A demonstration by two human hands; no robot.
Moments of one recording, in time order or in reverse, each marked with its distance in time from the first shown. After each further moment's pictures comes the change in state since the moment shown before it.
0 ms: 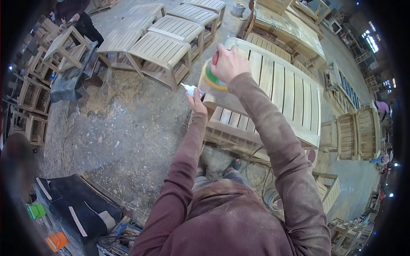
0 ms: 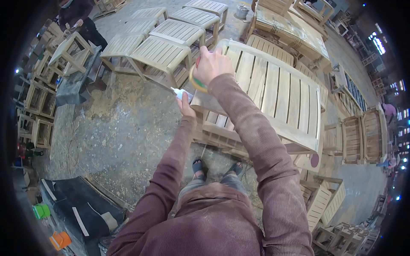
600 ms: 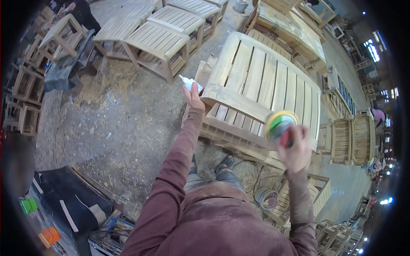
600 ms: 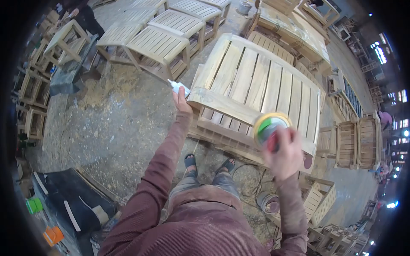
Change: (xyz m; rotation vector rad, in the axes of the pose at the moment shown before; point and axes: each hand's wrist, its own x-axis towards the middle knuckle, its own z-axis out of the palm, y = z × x) left_hand 0.001 0.002 -0.001 0.082 -0.033 0.053; right_hand -0.206 0.085 -0.096 -0.163 0.190 0.073
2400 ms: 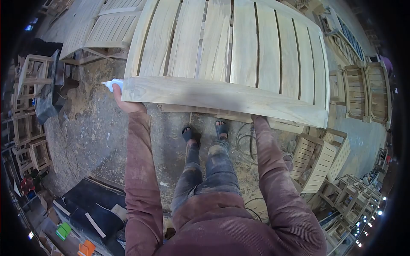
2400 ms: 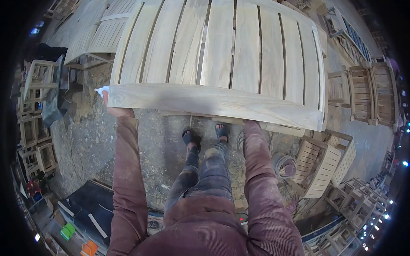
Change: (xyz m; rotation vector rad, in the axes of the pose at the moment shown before) left_hand -0.007 -0.010 0.001 -0.032 0.035 -0.079; right_hand -0.167 0.211 0.355 0.088 -0.599 0.389
